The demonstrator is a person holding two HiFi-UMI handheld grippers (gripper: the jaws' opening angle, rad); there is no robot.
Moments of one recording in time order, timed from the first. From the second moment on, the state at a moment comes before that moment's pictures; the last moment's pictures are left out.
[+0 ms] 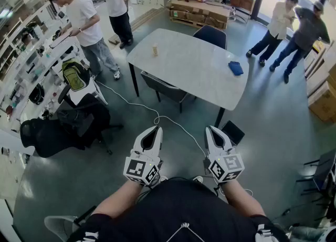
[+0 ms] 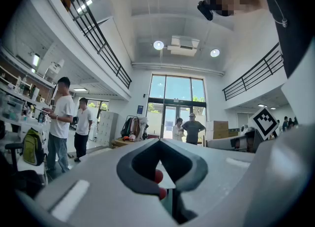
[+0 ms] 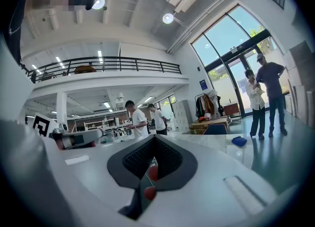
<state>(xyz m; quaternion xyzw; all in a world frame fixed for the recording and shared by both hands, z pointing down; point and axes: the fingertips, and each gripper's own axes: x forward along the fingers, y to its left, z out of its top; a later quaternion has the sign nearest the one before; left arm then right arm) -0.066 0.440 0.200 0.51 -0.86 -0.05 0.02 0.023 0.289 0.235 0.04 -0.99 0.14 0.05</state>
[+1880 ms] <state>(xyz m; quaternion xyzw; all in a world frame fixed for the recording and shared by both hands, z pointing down) -0.194 0.555 0.257 0.46 -0.88 -0.09 0.05 -0.056 0.357 0.296 0.12 -0.96 0.21 0.13</state>
